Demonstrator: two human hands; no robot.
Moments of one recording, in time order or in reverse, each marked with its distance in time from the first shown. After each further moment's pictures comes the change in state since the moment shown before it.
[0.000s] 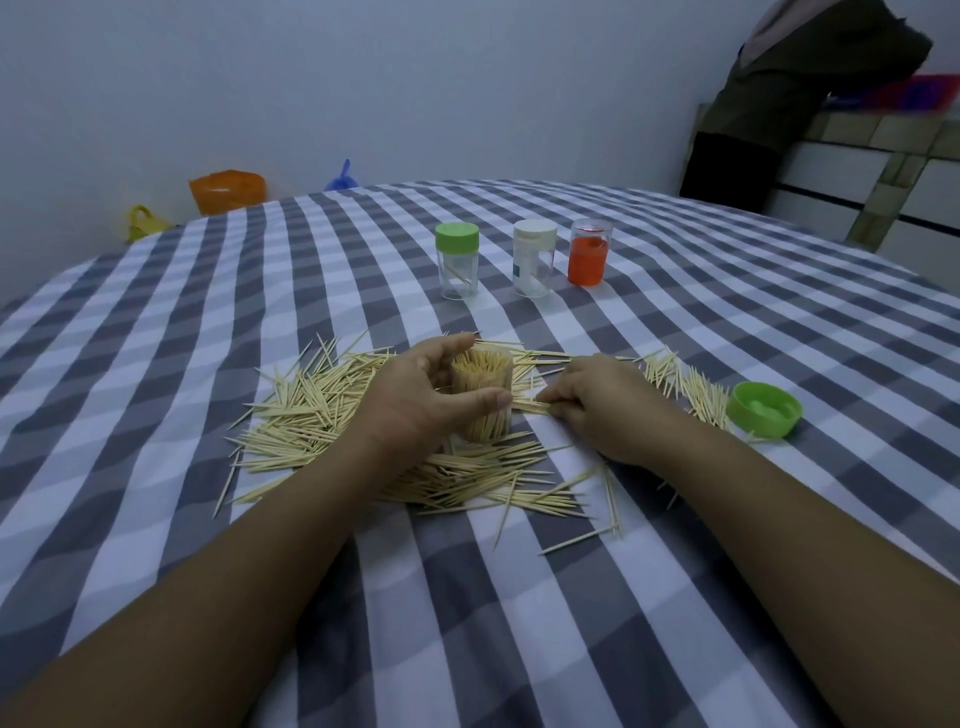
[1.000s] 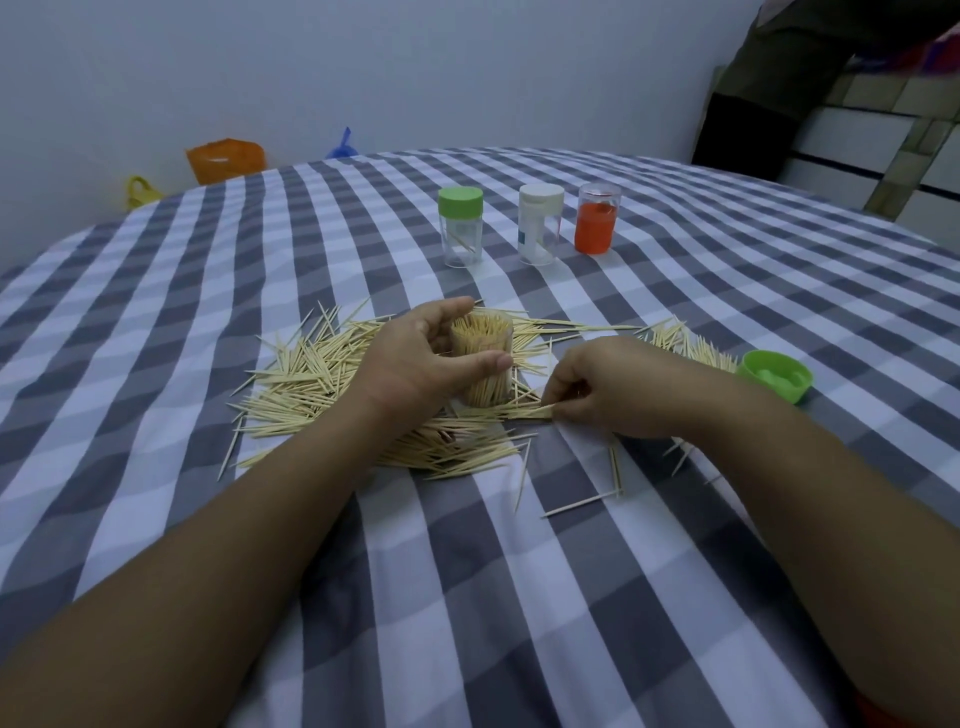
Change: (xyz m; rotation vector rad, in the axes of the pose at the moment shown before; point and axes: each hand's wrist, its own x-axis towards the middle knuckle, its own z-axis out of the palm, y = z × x) left_hand -0.001 0.001 0.000 -0.001 0.017 -0.032; right_hand -0.020 -0.021 -0.023 0.083 -0.203 -0.010
